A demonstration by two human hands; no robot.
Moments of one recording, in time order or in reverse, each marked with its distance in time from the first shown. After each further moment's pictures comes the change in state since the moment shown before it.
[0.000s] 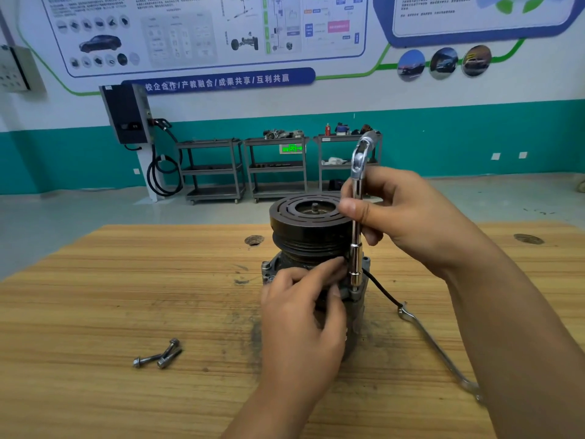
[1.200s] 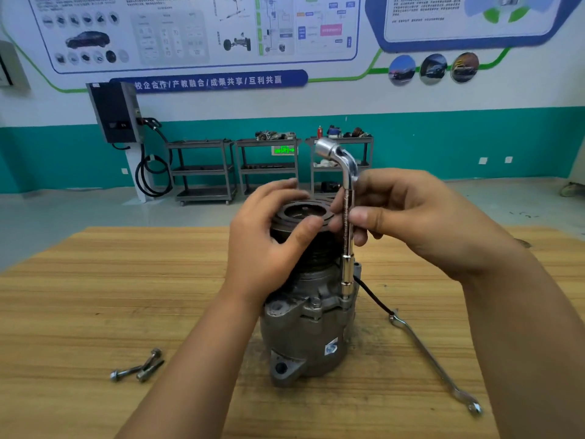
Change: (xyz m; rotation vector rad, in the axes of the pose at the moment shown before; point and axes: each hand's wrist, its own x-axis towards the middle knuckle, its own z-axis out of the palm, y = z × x) left_hand 0.091 -0.031 -0.002 -0.169 -0.081 0.189; right_hand -0.004 -0.004 -0.018 0.080 -0.187 -0.028
